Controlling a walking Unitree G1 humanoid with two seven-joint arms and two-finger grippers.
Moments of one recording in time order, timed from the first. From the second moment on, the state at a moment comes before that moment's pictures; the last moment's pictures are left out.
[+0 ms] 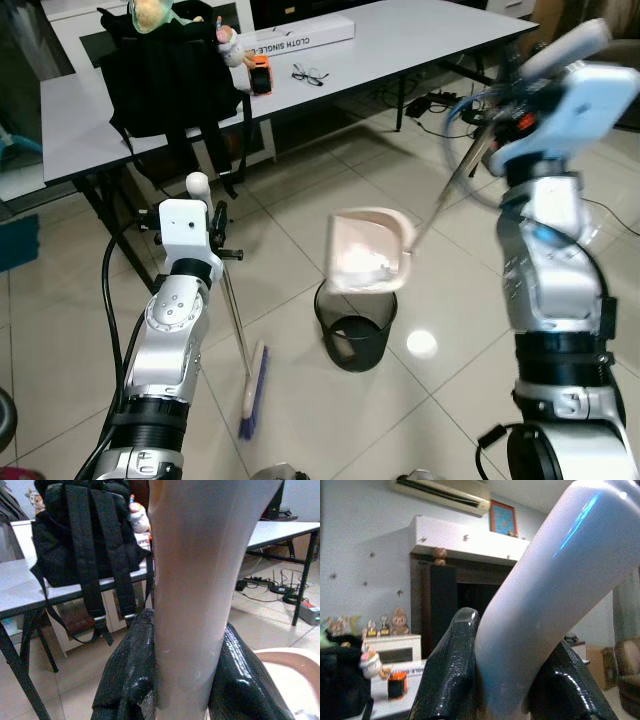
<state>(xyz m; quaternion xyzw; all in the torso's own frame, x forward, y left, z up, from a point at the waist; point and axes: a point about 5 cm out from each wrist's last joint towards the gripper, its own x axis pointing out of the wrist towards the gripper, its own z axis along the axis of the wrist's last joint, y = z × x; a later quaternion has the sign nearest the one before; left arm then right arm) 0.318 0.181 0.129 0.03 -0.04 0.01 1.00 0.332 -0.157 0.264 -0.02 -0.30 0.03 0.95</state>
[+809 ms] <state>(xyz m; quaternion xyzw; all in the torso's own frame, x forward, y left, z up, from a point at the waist) 0.318 0.180 0.129 0.03 -0.03 0.00 1.00 0.297 -0.066 0.228 -0.19 -0.35 0.28 0.87</state>
